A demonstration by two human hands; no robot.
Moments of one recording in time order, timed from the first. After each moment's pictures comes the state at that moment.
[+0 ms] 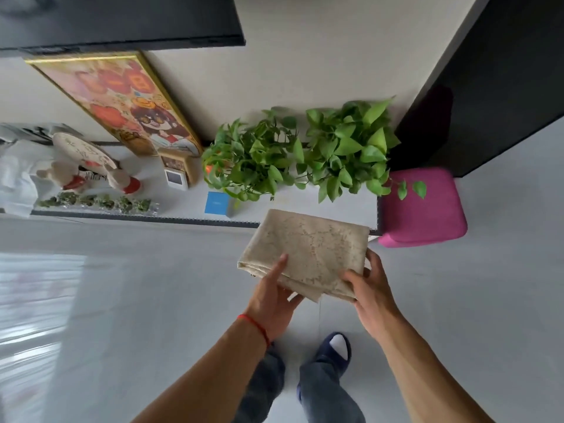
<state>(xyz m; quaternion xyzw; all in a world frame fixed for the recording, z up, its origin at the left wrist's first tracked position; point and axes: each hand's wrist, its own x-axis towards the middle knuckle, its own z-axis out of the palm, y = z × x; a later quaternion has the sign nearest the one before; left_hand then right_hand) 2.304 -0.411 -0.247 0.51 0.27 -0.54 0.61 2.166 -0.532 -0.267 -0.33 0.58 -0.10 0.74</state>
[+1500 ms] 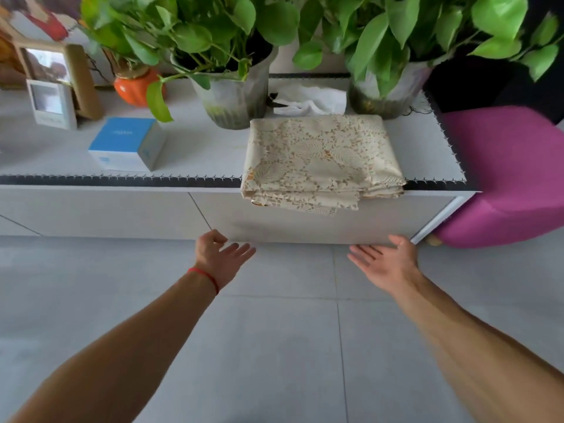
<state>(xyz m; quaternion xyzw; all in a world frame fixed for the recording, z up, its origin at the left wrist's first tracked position) 2.470 -0.419 -0.732 0.48 0.23 -0.48 0.70 2.201 -0.626 -0.766 -0.09 0.50 -0.25 0.83</state>
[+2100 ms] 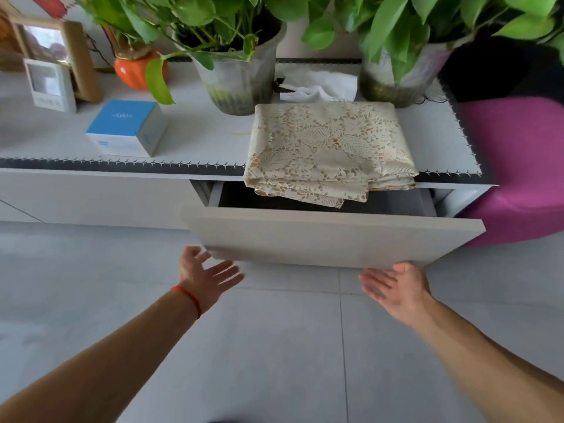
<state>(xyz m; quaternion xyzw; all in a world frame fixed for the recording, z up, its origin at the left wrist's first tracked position) 2.458 -0.367 -0.751 0.54 0.24 -0.46 0.66 2.169 -0.579 -0.766 -0.19 0.61 -0.18 0.74</state>
